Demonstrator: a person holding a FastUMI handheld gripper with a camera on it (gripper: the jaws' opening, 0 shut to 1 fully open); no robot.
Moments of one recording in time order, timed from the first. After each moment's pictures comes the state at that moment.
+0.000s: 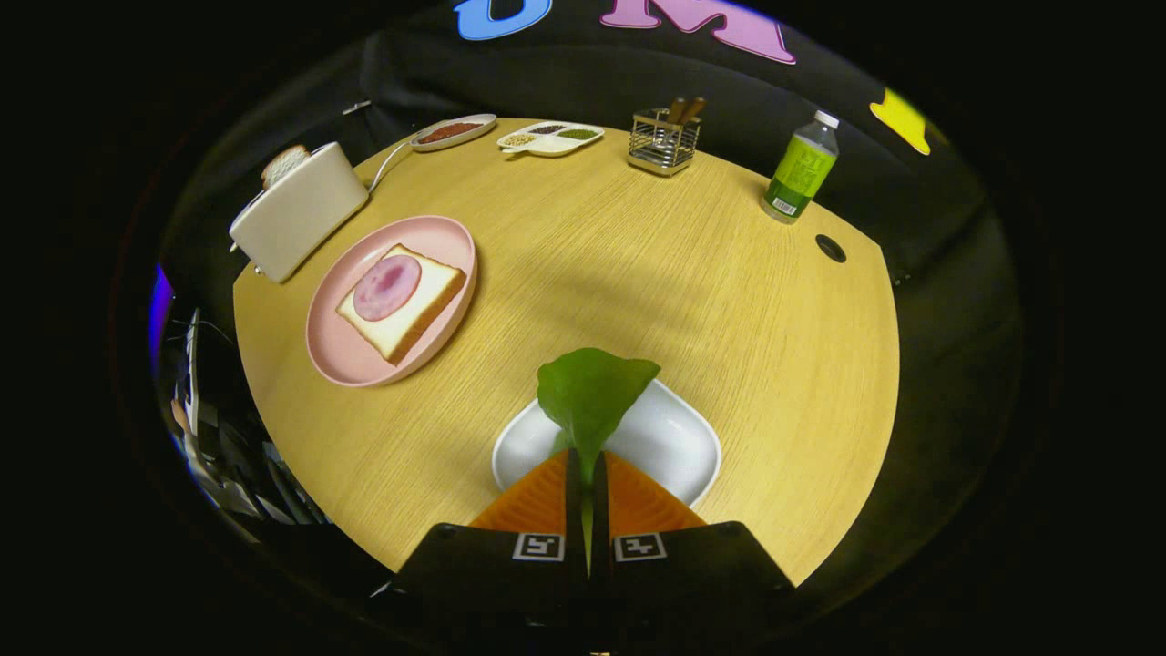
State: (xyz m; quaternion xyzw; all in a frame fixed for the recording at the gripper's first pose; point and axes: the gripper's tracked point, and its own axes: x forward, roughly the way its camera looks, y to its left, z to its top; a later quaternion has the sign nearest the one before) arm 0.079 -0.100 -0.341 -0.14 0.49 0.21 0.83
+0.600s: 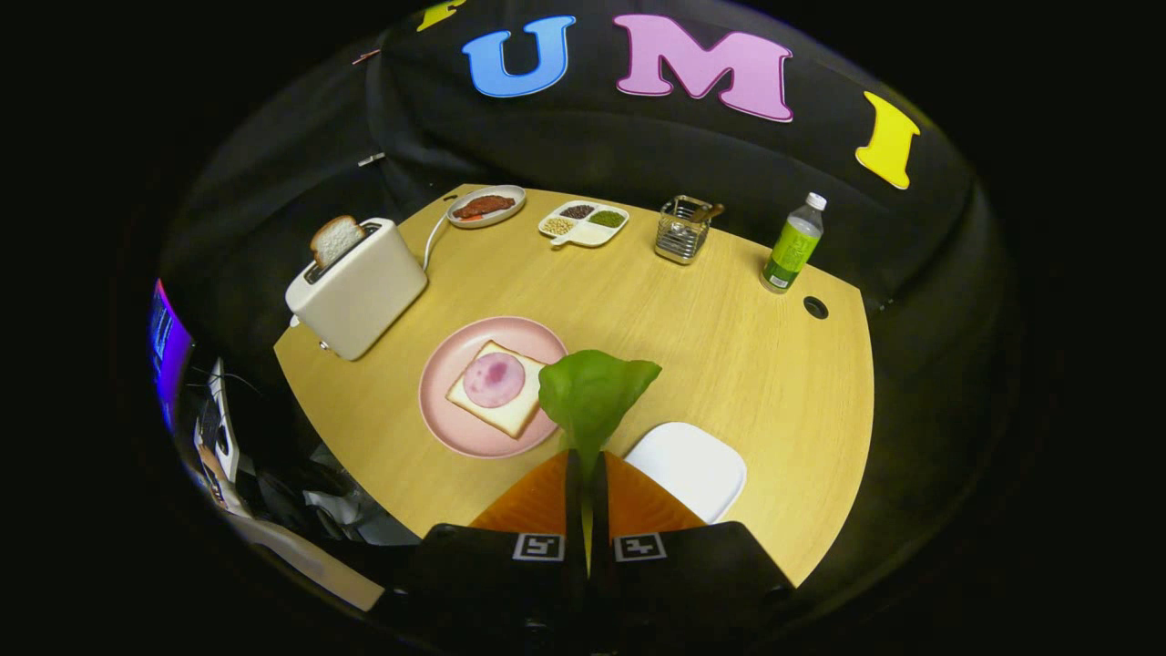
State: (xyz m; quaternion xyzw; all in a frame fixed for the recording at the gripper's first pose) arm 0.051 0.001 -0.225 -0.09 0.43 0.22 0.87
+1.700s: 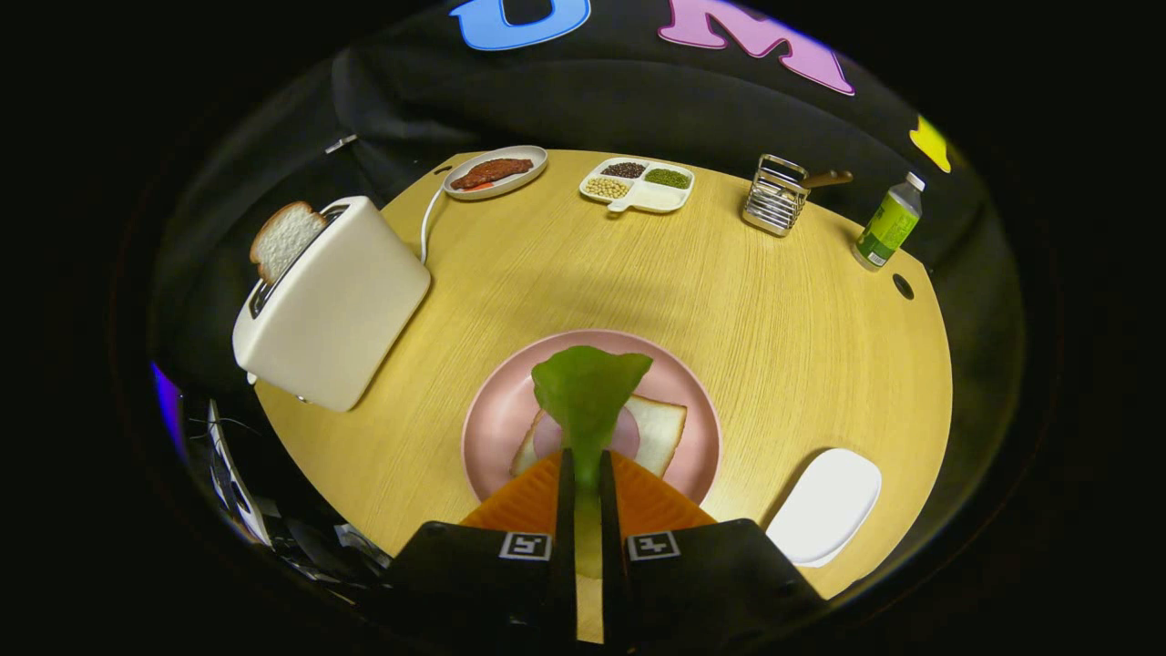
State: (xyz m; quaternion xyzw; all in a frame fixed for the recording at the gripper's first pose) arm 0.095 0.137 -0.325 -0.07 0.50 0.18 0.85
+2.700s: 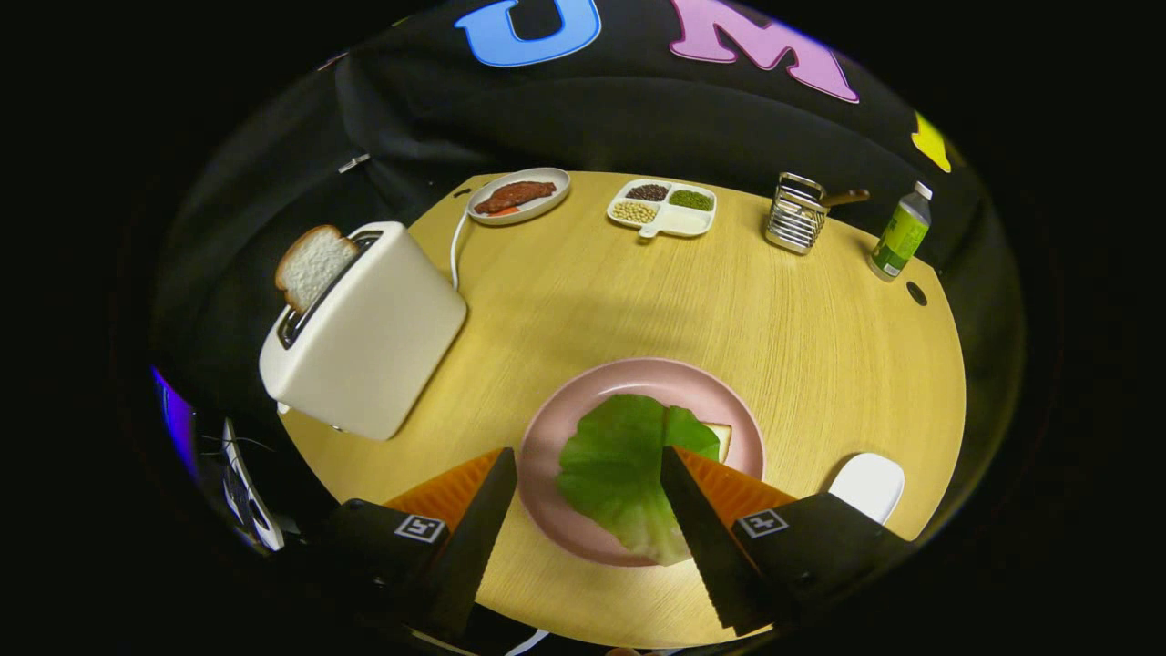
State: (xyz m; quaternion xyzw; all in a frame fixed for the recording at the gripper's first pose) arm 0.089 0.186 -0.294 -0.04 0.47 0.21 0.86
